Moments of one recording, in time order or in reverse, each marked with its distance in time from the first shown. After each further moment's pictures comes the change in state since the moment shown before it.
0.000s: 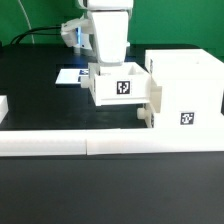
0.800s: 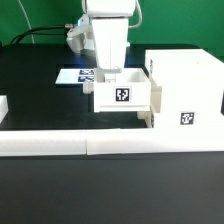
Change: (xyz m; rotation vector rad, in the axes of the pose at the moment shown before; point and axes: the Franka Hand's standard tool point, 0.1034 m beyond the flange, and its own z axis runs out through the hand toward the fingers) arm 0.008 0.004 0.006 0.003 0.006 0.094
